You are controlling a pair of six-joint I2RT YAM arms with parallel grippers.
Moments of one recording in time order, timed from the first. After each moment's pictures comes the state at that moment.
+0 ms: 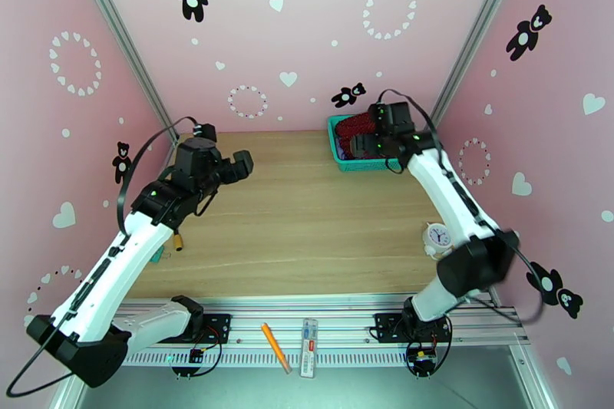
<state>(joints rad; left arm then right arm) -0.48 1.19 1.35 -0.77 -0.21 -0.55 0.24 1.80 1.81 -0.87 0.05 0.09</state>
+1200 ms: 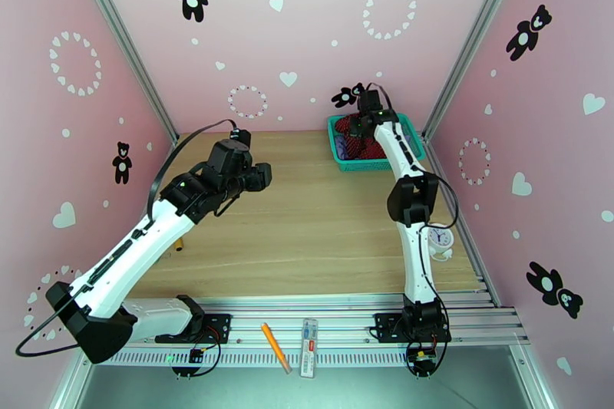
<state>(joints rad) -0.62 1.26 1.42 -0.80 -0.22 -0.49 0.21 2.32 2.49 -0.92 0.05 0.17</state>
